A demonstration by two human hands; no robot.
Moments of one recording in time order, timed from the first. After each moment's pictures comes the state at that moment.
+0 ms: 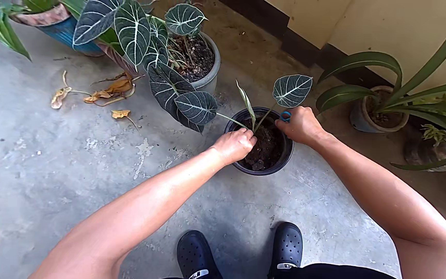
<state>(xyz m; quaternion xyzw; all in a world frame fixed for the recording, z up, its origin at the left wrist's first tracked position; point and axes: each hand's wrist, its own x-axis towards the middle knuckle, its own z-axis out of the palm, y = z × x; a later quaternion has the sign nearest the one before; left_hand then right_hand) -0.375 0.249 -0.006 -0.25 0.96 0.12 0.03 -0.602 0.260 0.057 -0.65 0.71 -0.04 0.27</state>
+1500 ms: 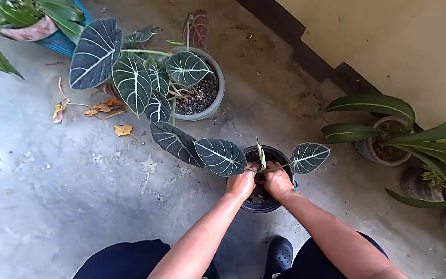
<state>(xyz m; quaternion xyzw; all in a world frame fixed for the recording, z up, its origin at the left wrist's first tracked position) -0.418 0.240 -0.015 -0.54 0.77 0.33 0.12 -0.556 0.260 -0.005 -0.66 0.64 0.13 0.36</state>
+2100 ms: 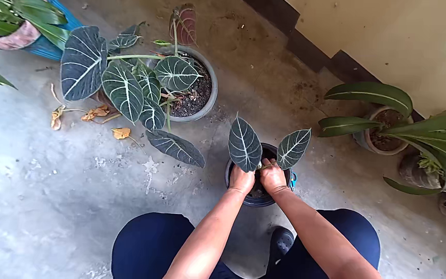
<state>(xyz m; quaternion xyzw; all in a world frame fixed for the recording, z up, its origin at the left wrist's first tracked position) -0.430 0.238 -0.012 -0.56 0.72 0.36 0.19 -0.542 0.270 -0.018 -0.62 0.71 0.08 0.33</state>
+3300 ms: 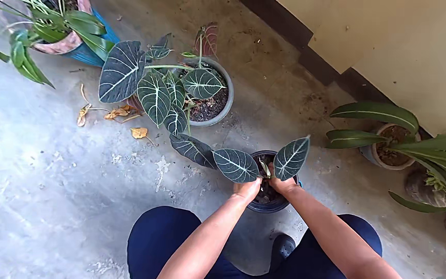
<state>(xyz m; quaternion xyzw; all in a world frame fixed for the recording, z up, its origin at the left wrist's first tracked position) -0.413 0.240 -0.005 -0.52 0.74 0.37 0.22 -0.561 0.247 -0.014 -0.62 0.64 0.11 0.43</state>
